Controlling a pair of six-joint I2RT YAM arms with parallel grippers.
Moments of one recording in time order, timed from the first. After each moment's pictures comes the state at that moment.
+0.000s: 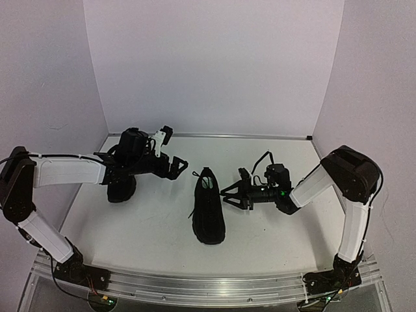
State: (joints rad) left arm -0.67 1.53 0.94 0.13 0.11 -0.16; right arm 0.57 1.99 0.77 0.88 -0.82 1.15
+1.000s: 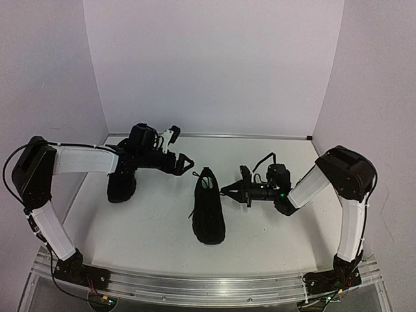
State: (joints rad) left arm -0.61 1.70 1.09 0.09 0.28 -0.18; right arm 0.57 2.04 0.78 1.04 -0.79 1.29
